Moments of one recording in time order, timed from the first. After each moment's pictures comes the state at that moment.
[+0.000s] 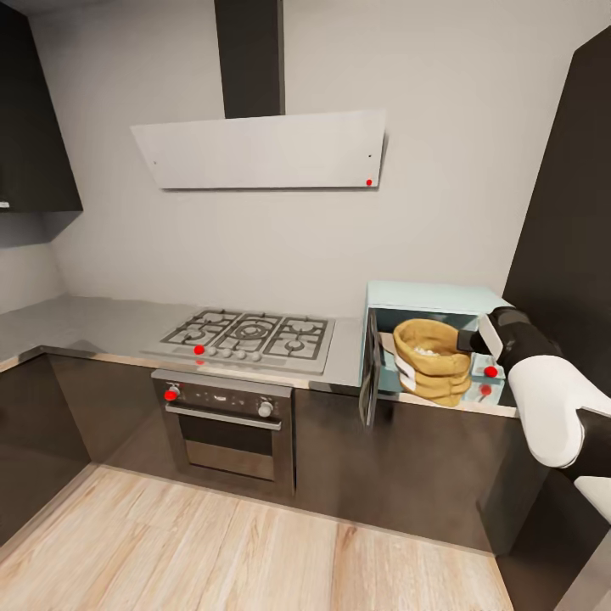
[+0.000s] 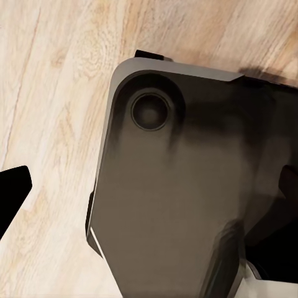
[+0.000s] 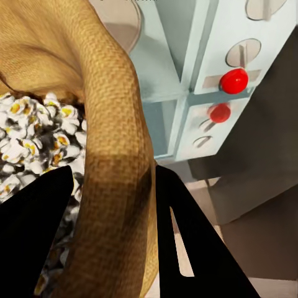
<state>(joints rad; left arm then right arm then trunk) 0.00 0.00 0.04 -0.04 0.17 -0.08 0.01 -1.31 -0.21 -0.31 -0.38 0.18 0.77 -0.11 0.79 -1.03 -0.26</state>
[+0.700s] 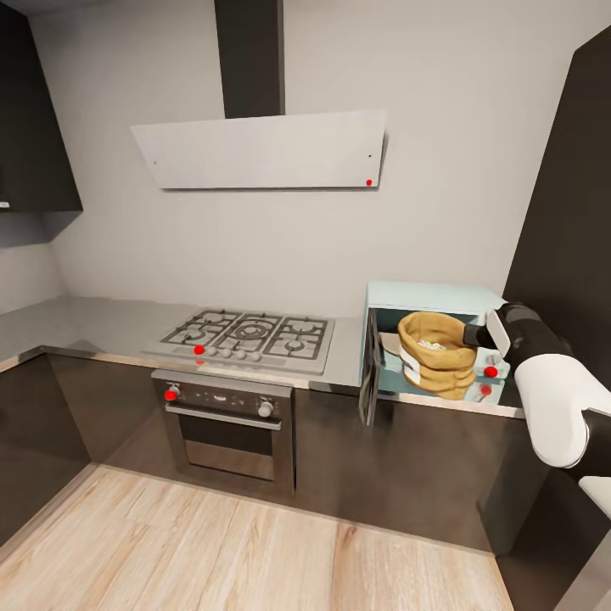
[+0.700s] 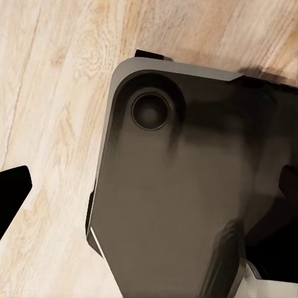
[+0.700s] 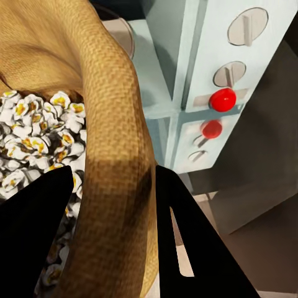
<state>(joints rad) 0.00 0.00 0.04 -0.04 0.17 -0.08 0.01 -1.31 -0.22 -0.31 -0.42 0.18 0.76 -0.09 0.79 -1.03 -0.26</state>
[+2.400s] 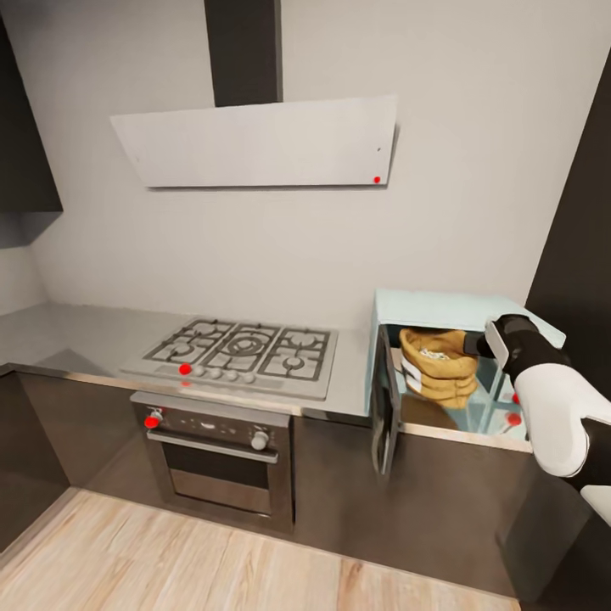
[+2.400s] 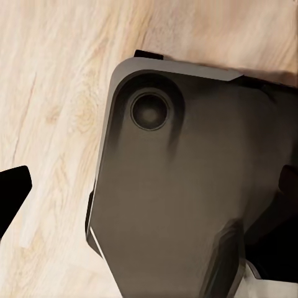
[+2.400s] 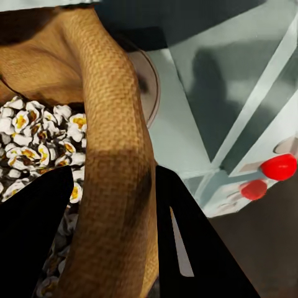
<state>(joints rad) 0.00 0.00 0.04 -0.04 0.17 -0.08 0.01 -1.28 -0.23 -0.31 -0.40 0.18 0.71 -0.10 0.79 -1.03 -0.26</state>
